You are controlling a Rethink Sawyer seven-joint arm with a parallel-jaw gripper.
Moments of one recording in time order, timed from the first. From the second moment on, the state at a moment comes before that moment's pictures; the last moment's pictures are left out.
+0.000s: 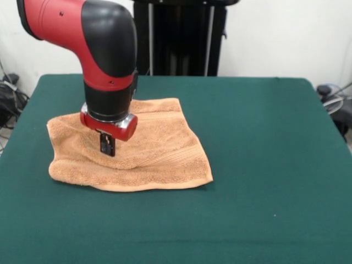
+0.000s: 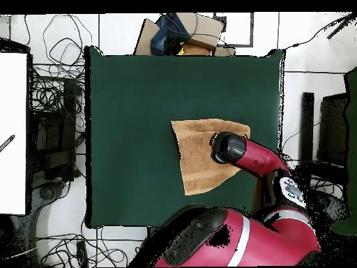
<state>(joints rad) -0.43 -0.35 -0.08 1.54 -0.02 0.36 1.67</state>
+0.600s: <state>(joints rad) -0.43 -0.39 -0.08 1.56 -0.02 0.36 1.67</state>
